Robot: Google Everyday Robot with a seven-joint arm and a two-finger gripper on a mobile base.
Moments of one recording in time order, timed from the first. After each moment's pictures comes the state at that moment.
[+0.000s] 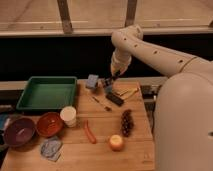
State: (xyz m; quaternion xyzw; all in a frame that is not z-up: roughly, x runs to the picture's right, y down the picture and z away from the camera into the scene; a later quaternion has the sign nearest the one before) arm 0.074 -0.091 0.808 -0.20 0.11 0.62 0.75
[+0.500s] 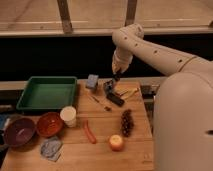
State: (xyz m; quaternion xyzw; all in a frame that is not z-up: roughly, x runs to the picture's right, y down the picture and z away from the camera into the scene) arm 0.082 -0.101 0.809 -0.19 0.10 0.62 0.76
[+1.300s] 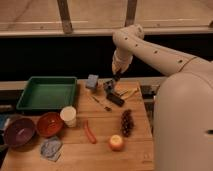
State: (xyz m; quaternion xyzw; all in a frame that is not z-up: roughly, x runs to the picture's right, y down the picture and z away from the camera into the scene) arm 0.081 -0.099 0.811 -0.19 0.10 0.62 0.76
